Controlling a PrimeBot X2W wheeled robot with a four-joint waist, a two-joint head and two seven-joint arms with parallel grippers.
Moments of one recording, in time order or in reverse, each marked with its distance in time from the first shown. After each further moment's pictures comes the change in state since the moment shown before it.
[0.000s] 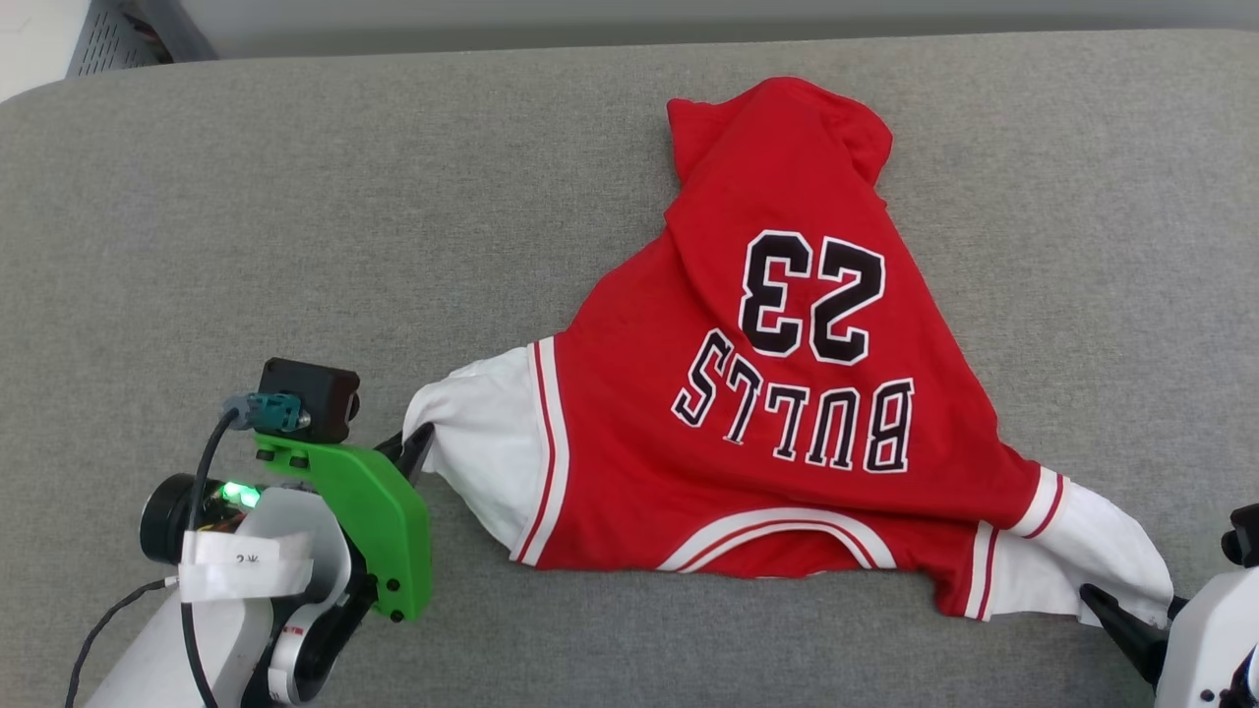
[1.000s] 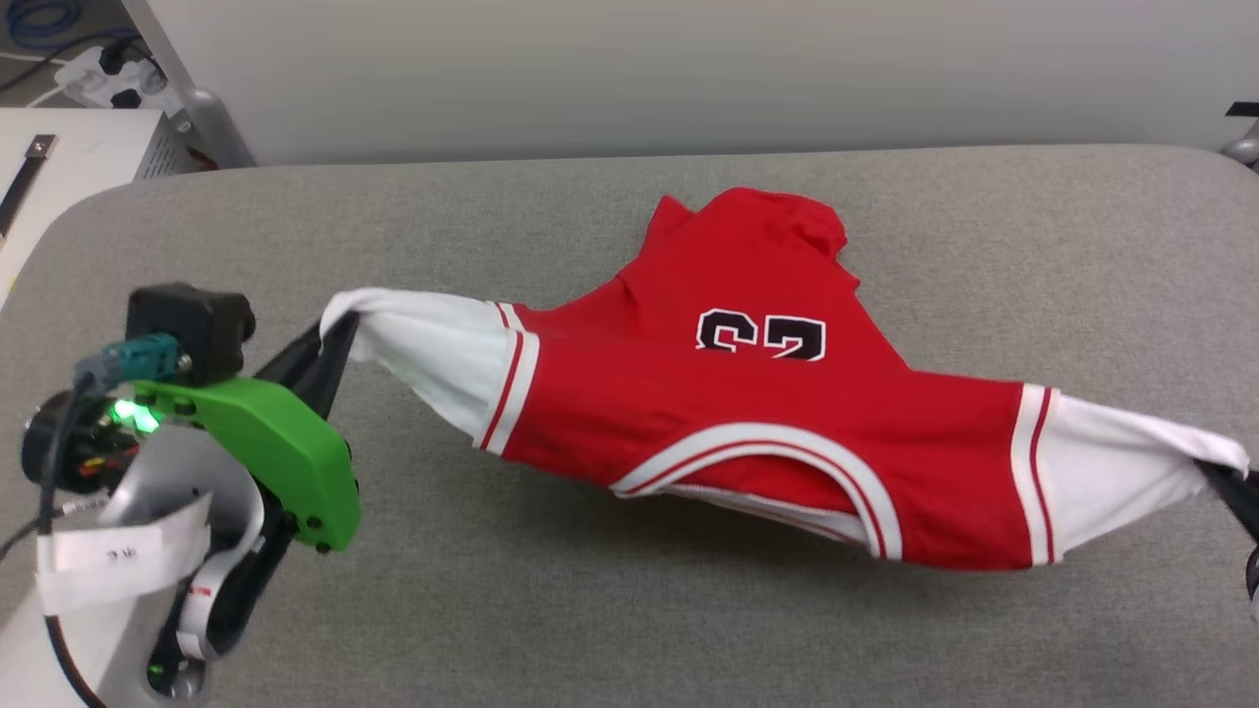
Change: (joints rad) left arm -0.036 0.074 0.098 -0.128 0.016 0.016 -0.073; right arm -0.035 -0.026 -0.168 -0.342 0.016 0.000 0.105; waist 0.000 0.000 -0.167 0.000
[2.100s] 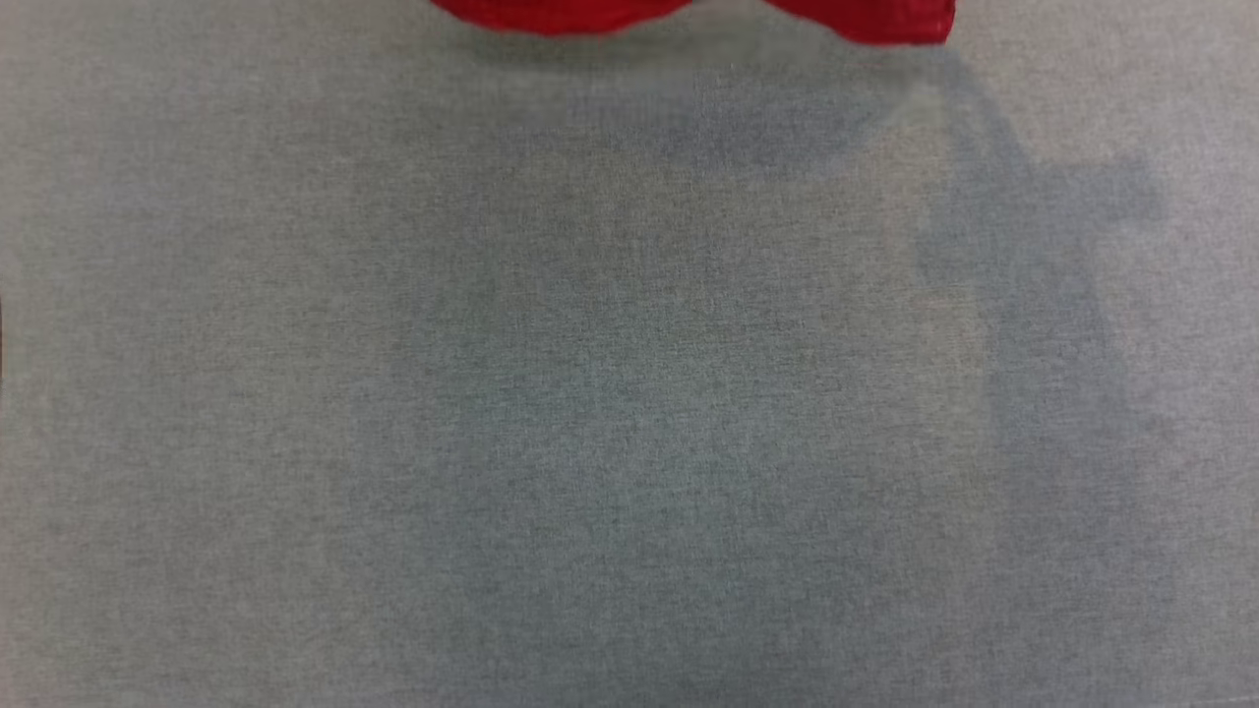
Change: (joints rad) left arm -1.230 -0.103 -0.012 0.872 0.213 -0.164 -0.430; right arm -1.527 0.091 0.342 0.789 -0.170 0.000 -0.412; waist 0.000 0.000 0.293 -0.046
